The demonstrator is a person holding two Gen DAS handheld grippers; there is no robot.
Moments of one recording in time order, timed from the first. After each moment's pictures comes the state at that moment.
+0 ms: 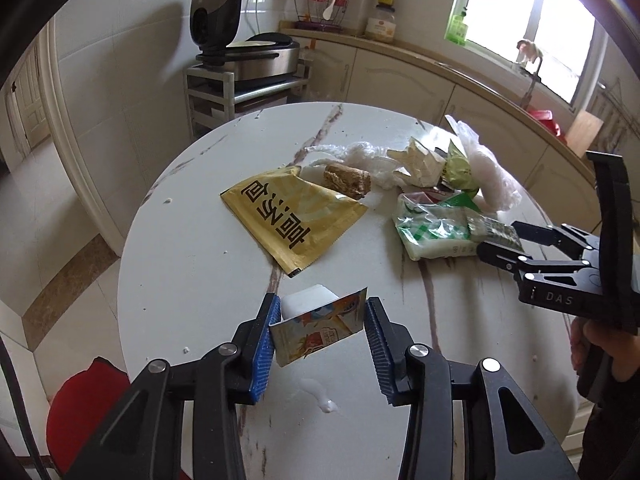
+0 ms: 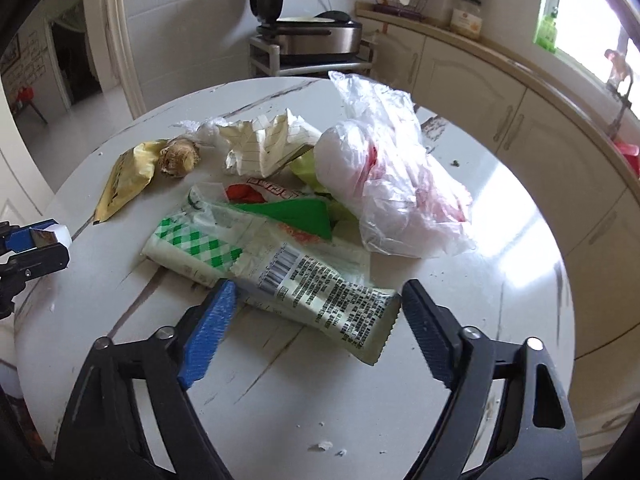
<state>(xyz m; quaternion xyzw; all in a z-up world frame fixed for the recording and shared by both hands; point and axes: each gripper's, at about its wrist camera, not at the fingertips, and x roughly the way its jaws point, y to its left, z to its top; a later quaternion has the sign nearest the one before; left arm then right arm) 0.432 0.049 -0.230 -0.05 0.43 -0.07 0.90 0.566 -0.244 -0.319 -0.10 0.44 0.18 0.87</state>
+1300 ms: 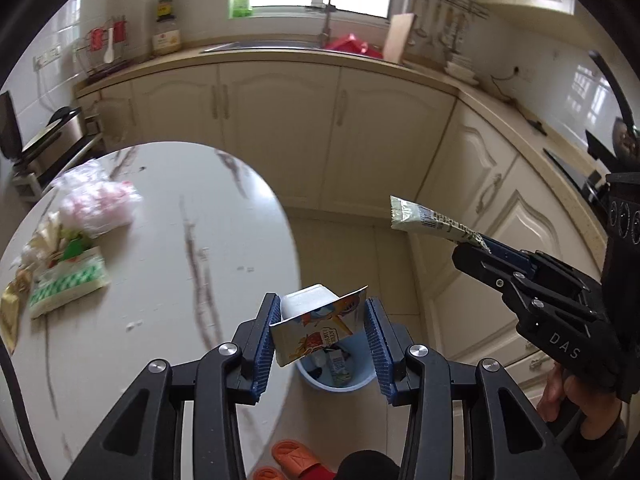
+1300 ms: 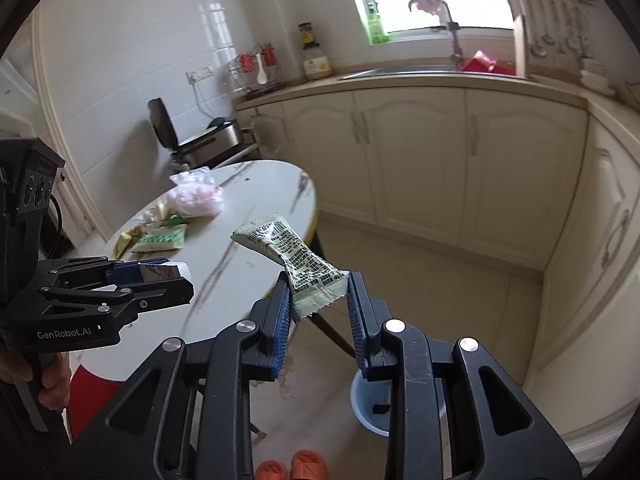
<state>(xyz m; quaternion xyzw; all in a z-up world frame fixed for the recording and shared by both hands) 0.346 -0.299 -0.185 0.09 0.42 -0.31 0.85 0.349 -0.553 -0.265 0.12 0.32 0.03 0.94</state>
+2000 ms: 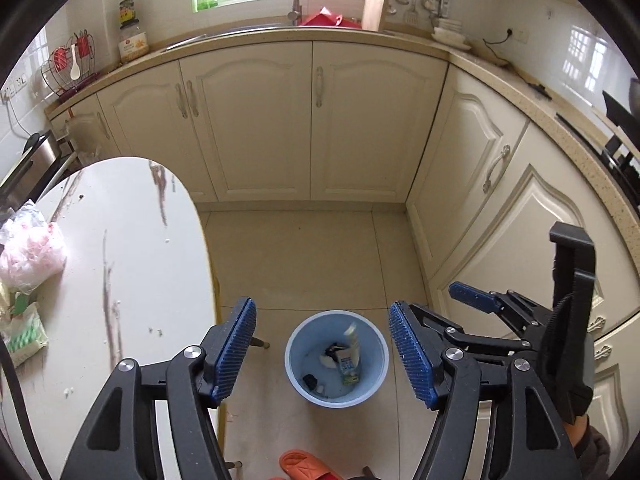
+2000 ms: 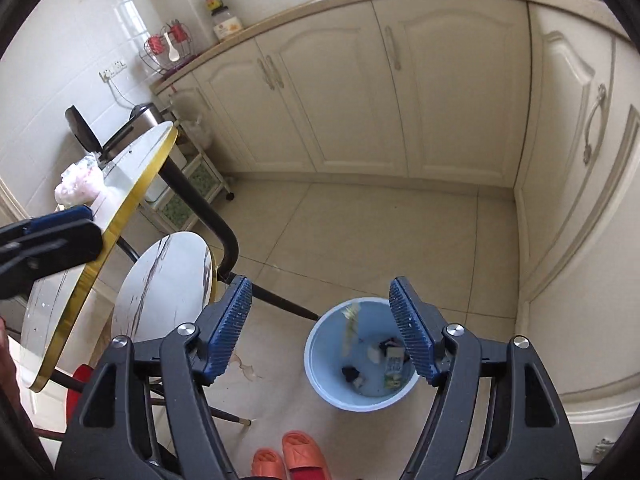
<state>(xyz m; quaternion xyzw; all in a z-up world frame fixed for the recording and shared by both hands) 0.402 -0.402 -0.237 0.14 0.42 -0.31 0.84 0.382 -0.626 -0.378 0.19 0.40 -0.03 0.89</state>
